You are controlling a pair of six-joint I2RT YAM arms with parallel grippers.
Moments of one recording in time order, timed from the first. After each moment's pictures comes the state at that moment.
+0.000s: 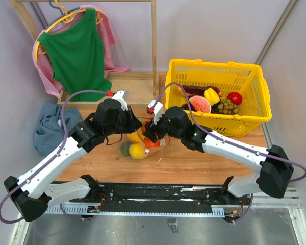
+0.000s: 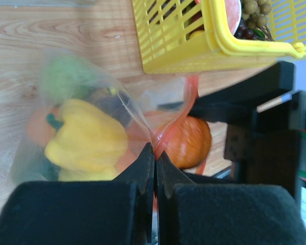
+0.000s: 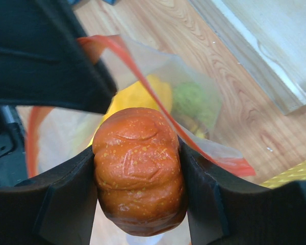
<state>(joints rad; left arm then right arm) -0.71 1.02 1.08 -0.59 -0.06 -0.65 0.95 1.35 1.01 -0.07 -0.09 0.01</state>
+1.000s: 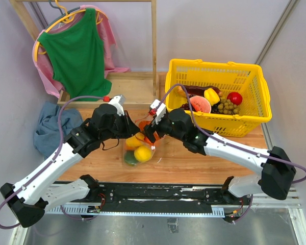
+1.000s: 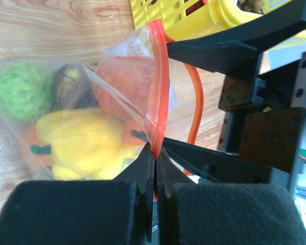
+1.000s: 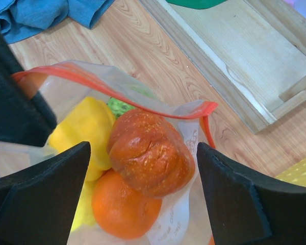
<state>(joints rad) -0.71 0.94 1.01 -0.61 -0.01 -0.68 0.95 1.36 0.93 0.14 -0.01 -0.06</state>
